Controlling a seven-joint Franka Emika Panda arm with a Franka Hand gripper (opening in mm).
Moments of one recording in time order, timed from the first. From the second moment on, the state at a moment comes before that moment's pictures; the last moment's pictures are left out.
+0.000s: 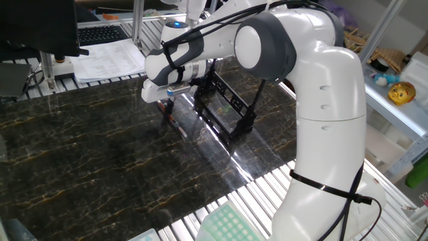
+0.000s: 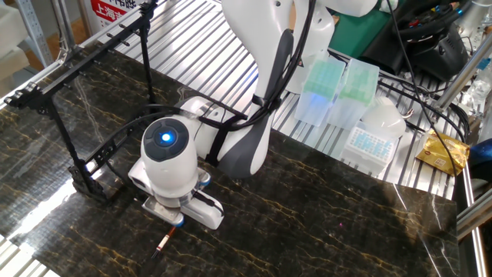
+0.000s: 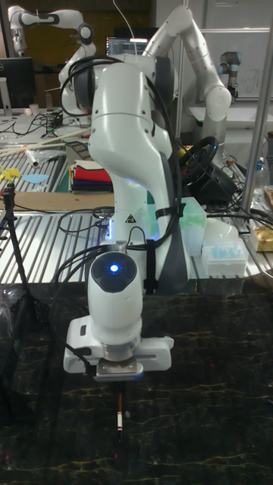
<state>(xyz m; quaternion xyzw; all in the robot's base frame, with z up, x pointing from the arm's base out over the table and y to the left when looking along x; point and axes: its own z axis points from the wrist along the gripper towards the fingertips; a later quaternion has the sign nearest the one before) 0.617 -0.021 0.066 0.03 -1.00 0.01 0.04</state>
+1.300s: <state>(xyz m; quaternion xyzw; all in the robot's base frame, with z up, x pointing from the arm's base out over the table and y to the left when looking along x) 0.597 -0.028 0.139 -0.14 -0.99 0.03 0.04</state>
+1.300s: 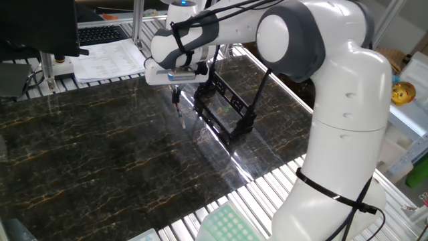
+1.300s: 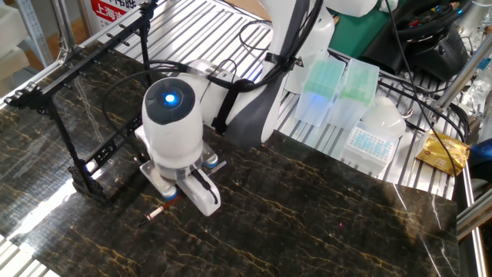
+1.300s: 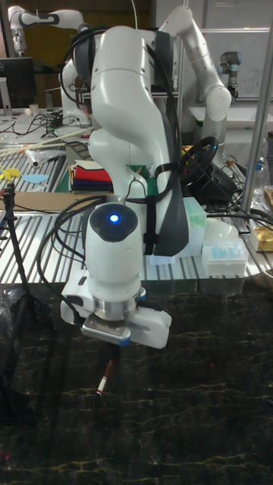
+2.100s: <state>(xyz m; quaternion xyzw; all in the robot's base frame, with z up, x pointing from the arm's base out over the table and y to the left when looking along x) 0.572 -0.032 0.176 -0.25 -0.97 0.06 0.03</state>
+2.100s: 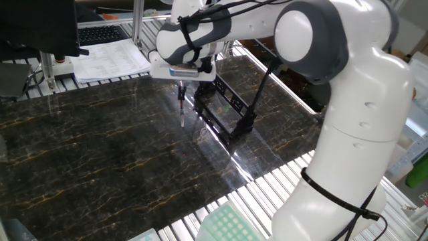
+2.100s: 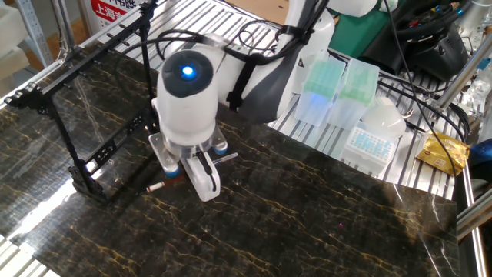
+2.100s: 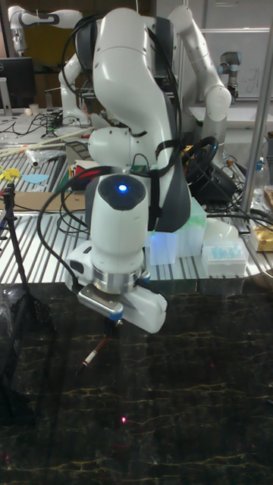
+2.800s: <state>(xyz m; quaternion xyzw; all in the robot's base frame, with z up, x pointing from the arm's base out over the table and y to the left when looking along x) 0.555 -0.038 0.193 -0.28 -0.96 0.07 0.00</state>
